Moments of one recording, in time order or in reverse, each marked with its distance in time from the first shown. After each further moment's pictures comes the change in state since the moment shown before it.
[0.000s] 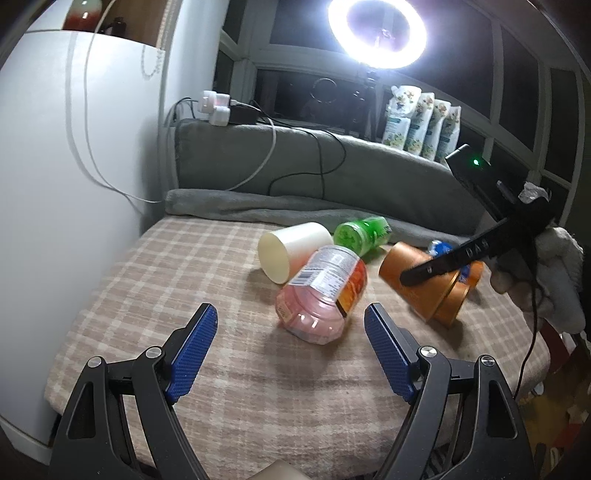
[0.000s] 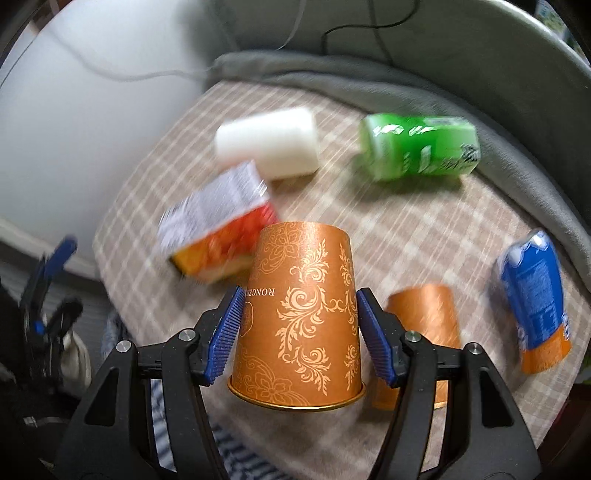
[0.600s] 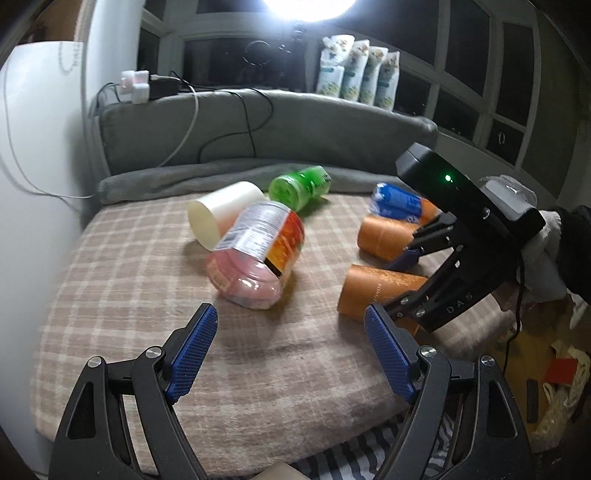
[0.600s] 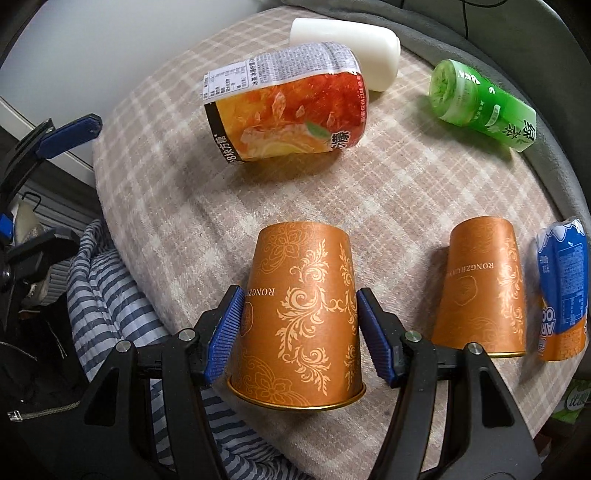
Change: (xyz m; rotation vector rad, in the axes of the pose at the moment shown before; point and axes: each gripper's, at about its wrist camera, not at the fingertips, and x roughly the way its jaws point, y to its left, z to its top) left arm 0.019 -0.032 -0.010 0.153 0.152 -0.201; right arm 0.033 0.035 -0.052 -0.226 0.143 -0.044
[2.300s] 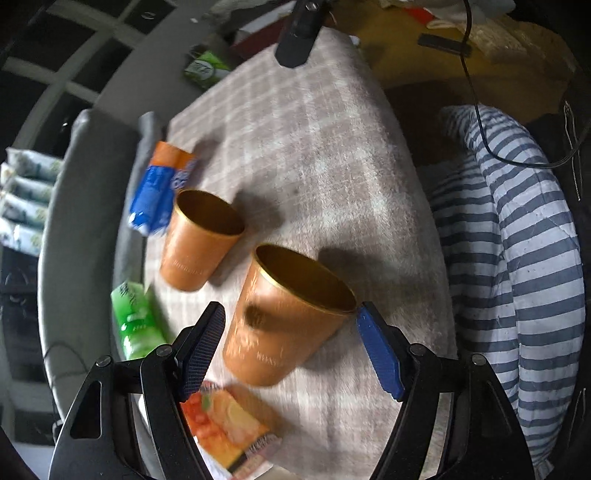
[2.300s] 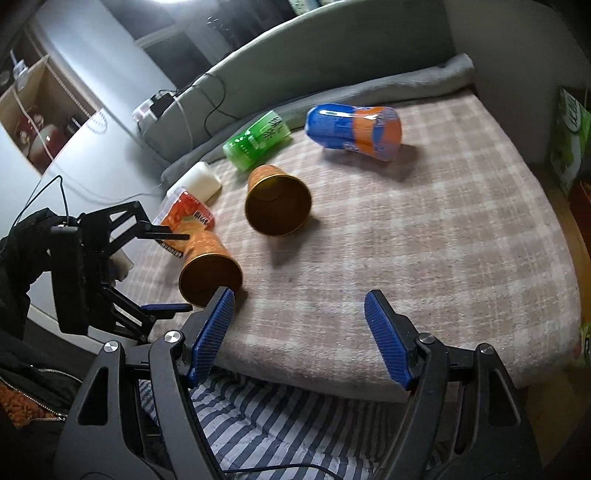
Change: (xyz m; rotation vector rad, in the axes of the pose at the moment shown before) left arm 0.084 -0.145 -0.001 1.480 0.264 -0.278; right arm -0.091 -0.066 -0.235 0.781 -0.589 0.047
